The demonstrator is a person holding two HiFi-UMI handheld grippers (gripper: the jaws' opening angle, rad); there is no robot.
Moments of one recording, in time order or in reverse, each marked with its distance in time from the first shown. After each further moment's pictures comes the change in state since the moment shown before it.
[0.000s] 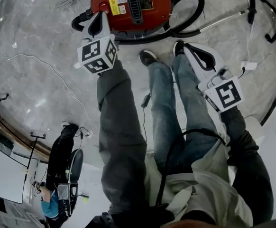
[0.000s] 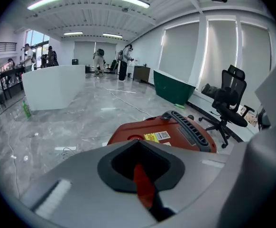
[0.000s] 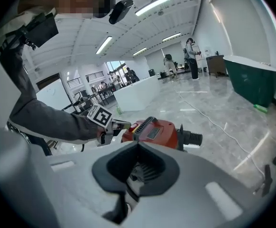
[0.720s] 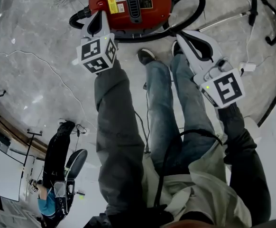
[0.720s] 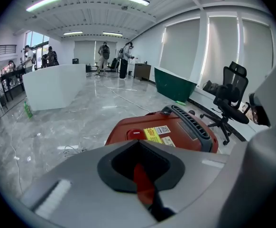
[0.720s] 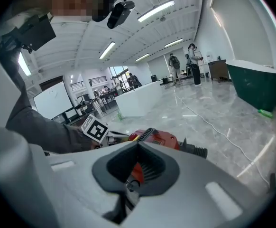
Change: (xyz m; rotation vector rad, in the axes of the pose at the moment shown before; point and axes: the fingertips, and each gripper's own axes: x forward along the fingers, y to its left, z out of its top) left arm 0.005 -0.002 -0.013 0.006 0.033 0.017; right arm 0.028 -0.010 0.038 -0.038 -0.088 0.024
